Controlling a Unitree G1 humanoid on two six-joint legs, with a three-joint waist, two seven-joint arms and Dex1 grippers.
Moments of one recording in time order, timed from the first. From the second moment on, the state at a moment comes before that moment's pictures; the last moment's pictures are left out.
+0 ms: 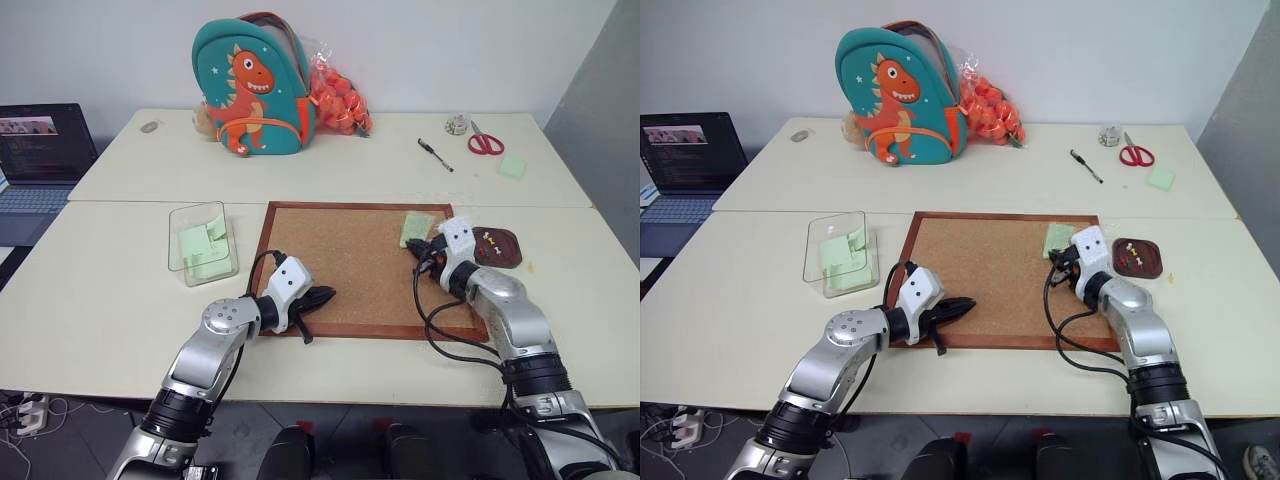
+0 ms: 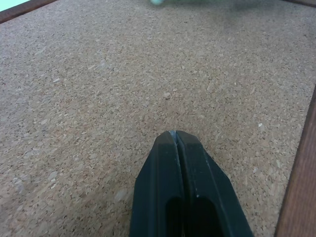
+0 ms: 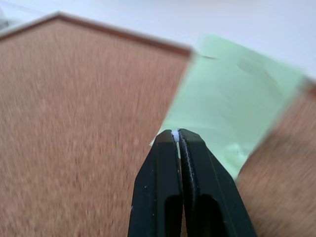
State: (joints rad) left arm -0.27 0.43 -0.20 -0.04 -0.16 0.37 -0.79; right arm -0.47 -0.33 -0.01 0.13 0.18 0.31 0.52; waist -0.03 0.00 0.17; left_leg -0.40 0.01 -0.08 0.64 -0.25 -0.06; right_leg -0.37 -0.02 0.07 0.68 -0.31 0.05
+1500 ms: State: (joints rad) left arm -0.57 0.42 -0.12 -0.03 -0.44 0.76 -0.94; right arm -0.60 -0.74 0.26 -0.11 0.09 0.29 1.06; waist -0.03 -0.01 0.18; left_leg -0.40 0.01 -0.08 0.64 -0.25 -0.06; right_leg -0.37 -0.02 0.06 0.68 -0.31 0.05
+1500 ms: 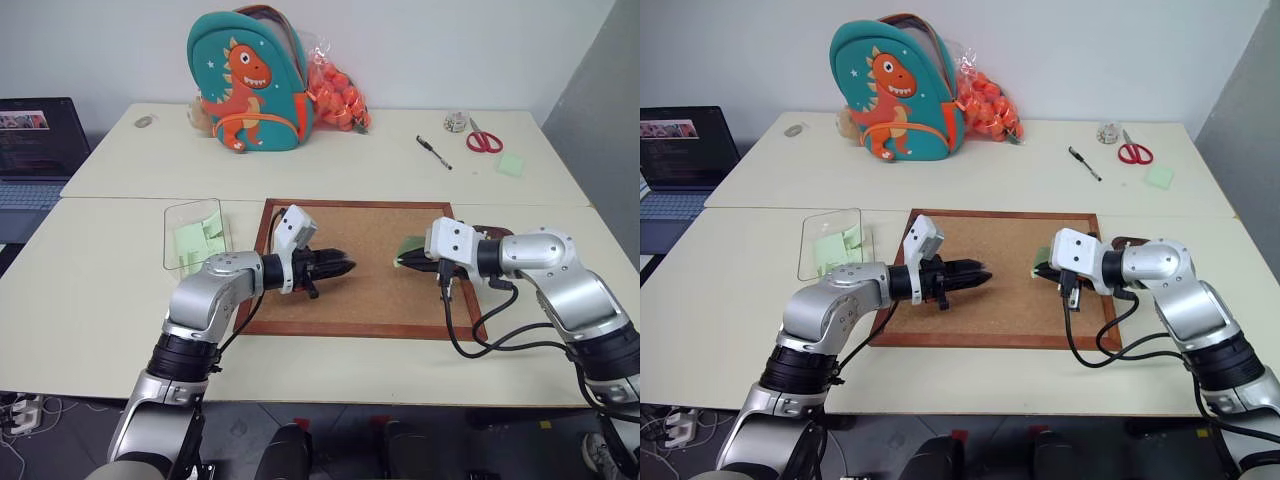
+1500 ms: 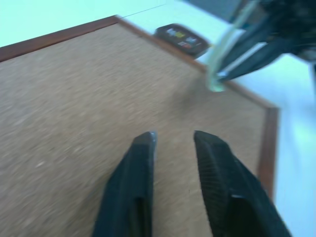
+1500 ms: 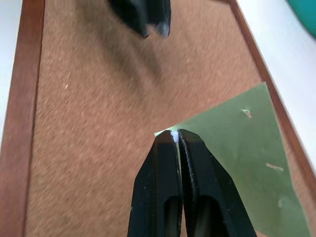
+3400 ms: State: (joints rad) left arm -0.67 0.24 -0.19 0.14 -0.34 0.52 -0.90; right arm -0.59 -0.67 0.29 -0.15 0.01 0.25 1.05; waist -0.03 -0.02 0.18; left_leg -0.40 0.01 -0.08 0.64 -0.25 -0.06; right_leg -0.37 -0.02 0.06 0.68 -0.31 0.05
